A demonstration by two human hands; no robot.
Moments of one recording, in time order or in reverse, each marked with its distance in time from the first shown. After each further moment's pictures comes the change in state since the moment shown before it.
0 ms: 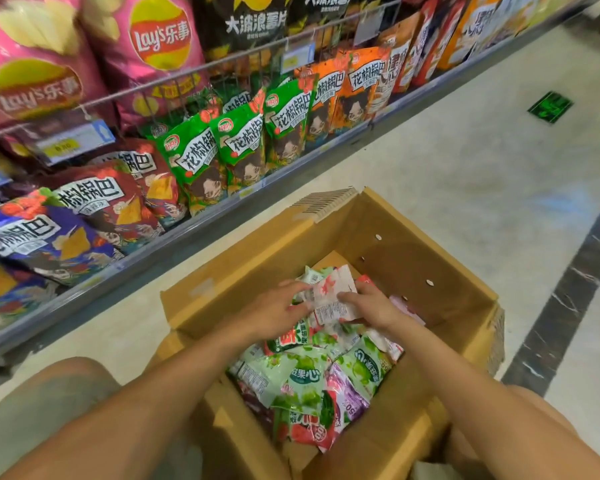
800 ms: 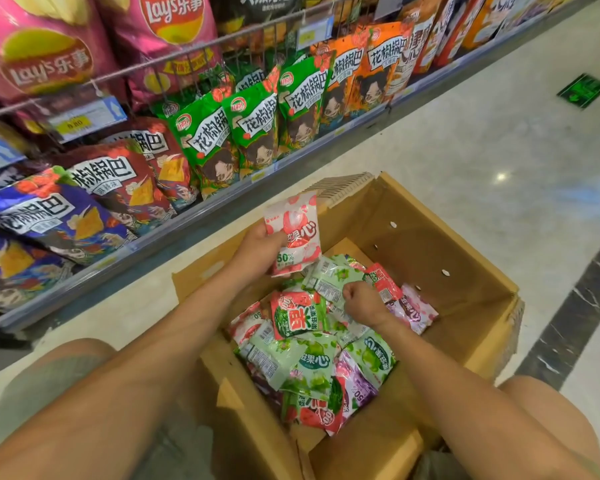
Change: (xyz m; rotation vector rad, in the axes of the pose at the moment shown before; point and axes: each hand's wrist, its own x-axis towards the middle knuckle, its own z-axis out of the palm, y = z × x) left_hand 0.005 0.015 -0.054 -0.849 0.420 -0.195; right_hand 0.036 0.037 0.031 -0.513 0.067 -0.132
